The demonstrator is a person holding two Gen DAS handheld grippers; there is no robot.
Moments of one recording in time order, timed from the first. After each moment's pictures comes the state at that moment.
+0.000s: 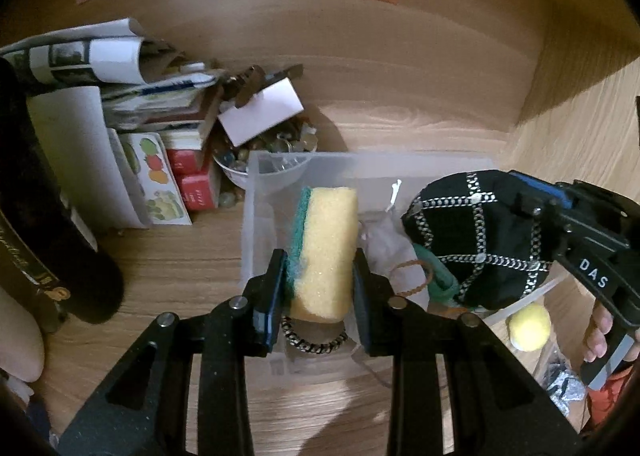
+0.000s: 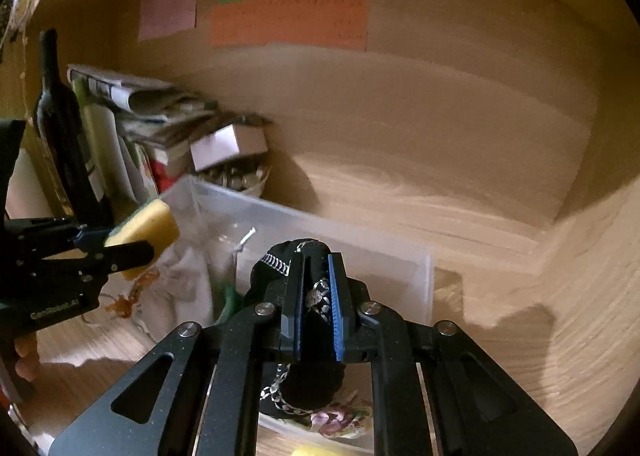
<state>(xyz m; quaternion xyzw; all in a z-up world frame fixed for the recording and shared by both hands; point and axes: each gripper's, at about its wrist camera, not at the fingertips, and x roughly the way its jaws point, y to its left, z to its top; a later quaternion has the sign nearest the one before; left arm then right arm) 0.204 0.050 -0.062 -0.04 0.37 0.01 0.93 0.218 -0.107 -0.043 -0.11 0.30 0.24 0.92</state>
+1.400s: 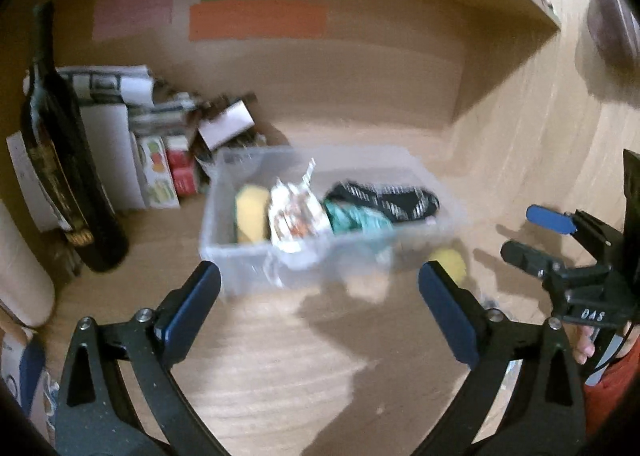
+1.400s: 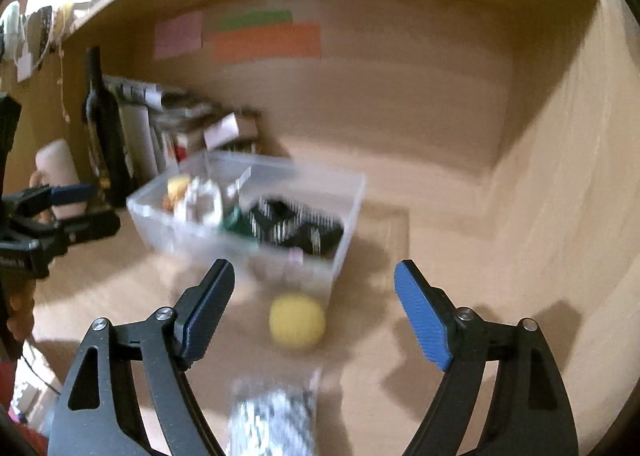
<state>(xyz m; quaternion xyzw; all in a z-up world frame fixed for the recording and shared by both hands) 0.098 -0.004 -0.044 -0.02 0.32 -0.04 0.95 0.108 -0.197 -0.045 -0.08 0.29 0.22 0.93</state>
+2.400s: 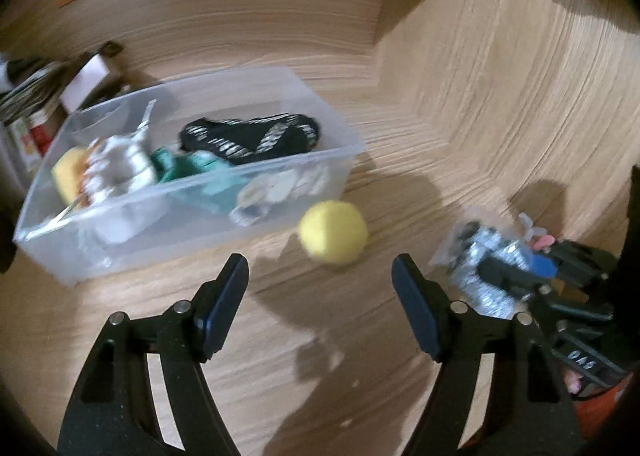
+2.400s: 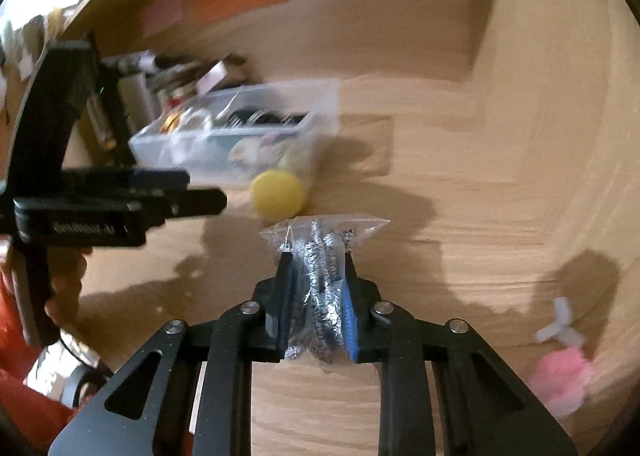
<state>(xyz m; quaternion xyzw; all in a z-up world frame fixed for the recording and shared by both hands) 0.151 -0.108 -0.083 0.00 0.40 -0.14 0.90 0.077 -0.264 -0.080 -0.01 0.34 0.22 0.92</state>
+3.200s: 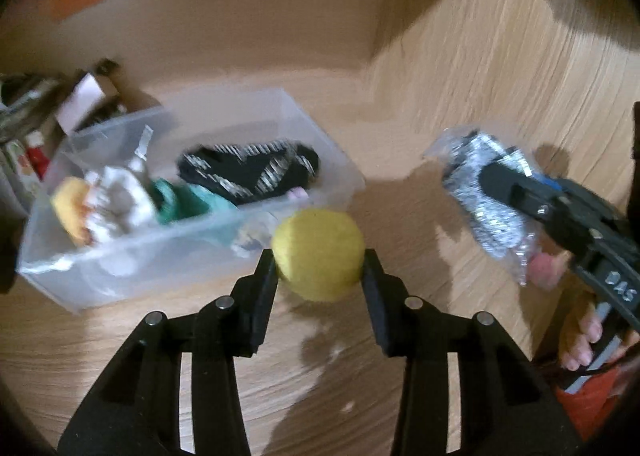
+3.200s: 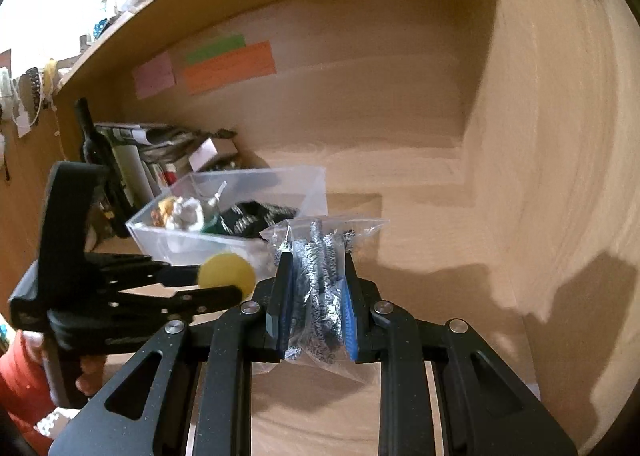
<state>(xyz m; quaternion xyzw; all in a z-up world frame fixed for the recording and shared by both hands) 0.143 -0.078 -0.063 -0.01 0.38 -0.15 0.91 0.110 -0.249 -0.026 0.01 0.26 0.23 0.94</state>
